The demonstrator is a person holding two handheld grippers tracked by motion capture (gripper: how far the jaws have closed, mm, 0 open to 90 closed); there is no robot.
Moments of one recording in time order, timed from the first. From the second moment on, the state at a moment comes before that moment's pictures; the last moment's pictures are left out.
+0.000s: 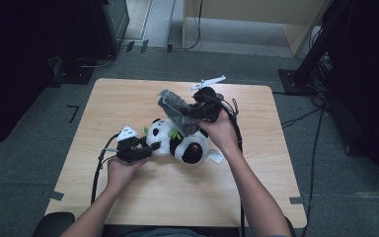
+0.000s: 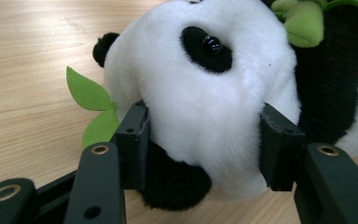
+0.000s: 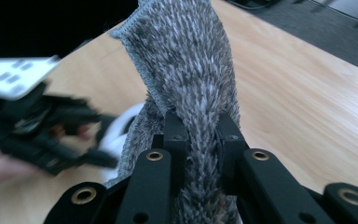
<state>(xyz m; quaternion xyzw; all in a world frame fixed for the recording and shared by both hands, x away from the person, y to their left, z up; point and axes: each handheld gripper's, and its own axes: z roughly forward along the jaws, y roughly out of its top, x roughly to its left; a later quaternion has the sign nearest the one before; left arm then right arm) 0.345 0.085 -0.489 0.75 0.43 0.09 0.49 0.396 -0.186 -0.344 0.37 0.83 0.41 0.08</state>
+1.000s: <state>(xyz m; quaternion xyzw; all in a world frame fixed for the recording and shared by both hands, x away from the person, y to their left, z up) 0.346 0.080 -0.488 0.76 0.42 0.09 0.49 0.371 -0.184 -0.396 0.33 0.87 0.37 0.05</state>
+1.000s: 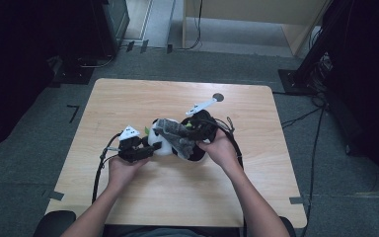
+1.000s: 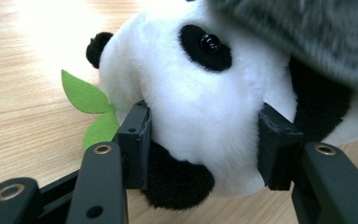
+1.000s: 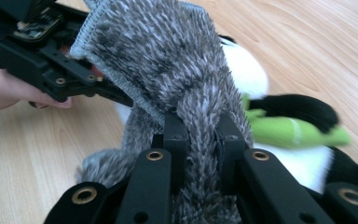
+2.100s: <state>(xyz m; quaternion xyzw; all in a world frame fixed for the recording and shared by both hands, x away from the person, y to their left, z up) 0.346 0.083 -0.489 0.76 0.42 0.08 0.49 0.372 -0.215 -0.356 0.38 0.82 0.42 0.08</state>
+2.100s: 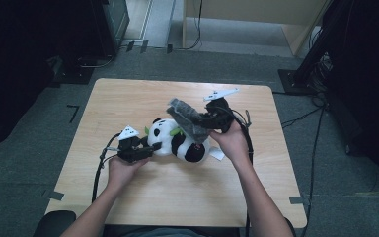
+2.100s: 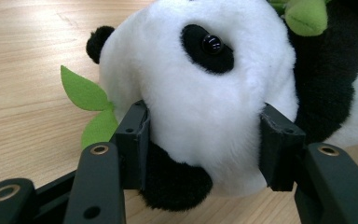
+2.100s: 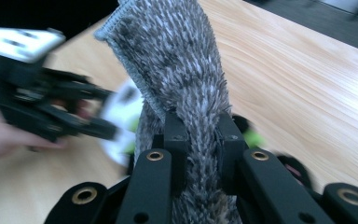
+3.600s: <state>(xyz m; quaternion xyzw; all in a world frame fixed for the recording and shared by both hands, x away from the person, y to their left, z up) 0.346 0.081 -0.488 0.77 0.42 0.08 0.47 0.358 -0.264 -0.428 0.45 0.79 0.41 0.03</state>
